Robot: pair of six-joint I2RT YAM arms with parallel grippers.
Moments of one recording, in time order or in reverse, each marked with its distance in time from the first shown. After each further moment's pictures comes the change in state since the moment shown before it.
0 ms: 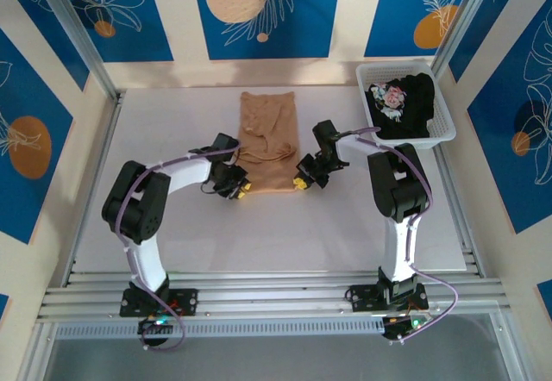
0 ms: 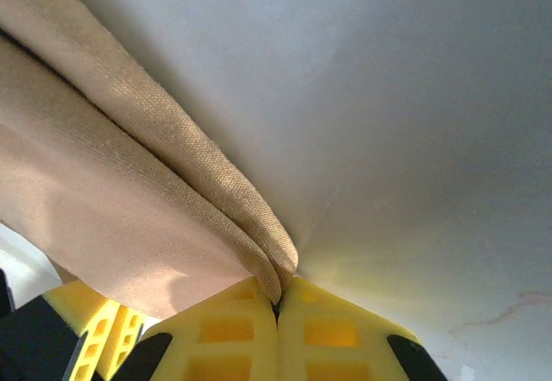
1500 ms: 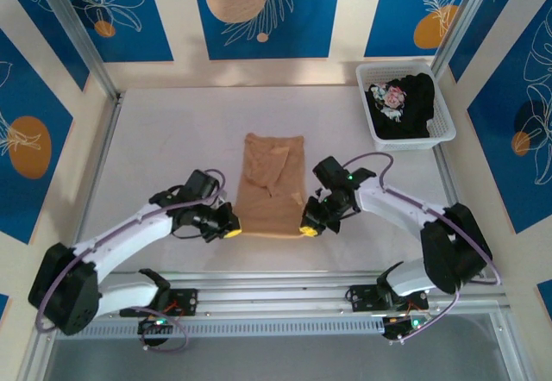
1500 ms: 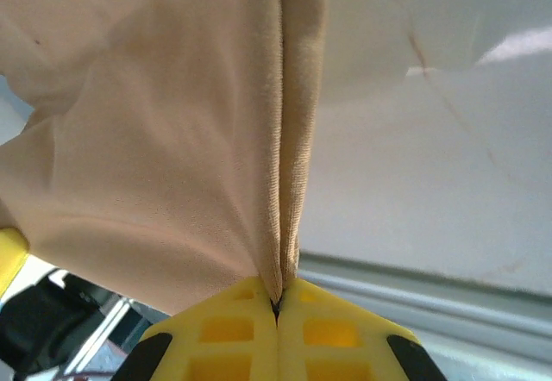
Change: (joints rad) left arm -0.127 -0.732 -0.446 -0.188 0.214 0.316; right arm 0.235 -0.631 -0.466 -0.183 0.003 -0.027
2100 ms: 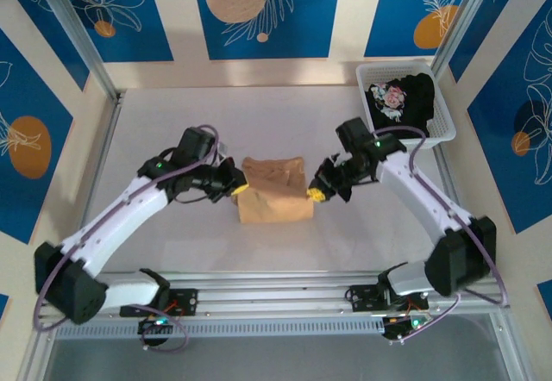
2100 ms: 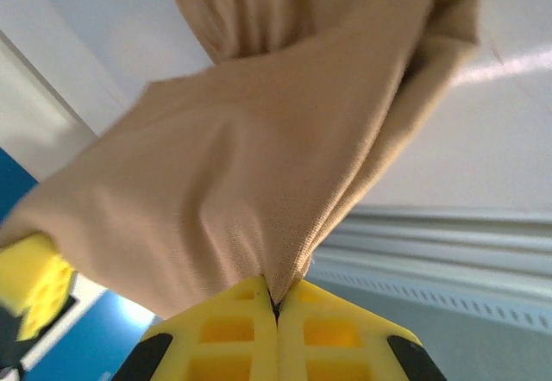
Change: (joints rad) left arm 0.060 0.154 0.438 -0.077 -0.061 -0.062; right arm -0.205 0.045 0.410 -0.259 -0.076 0.022
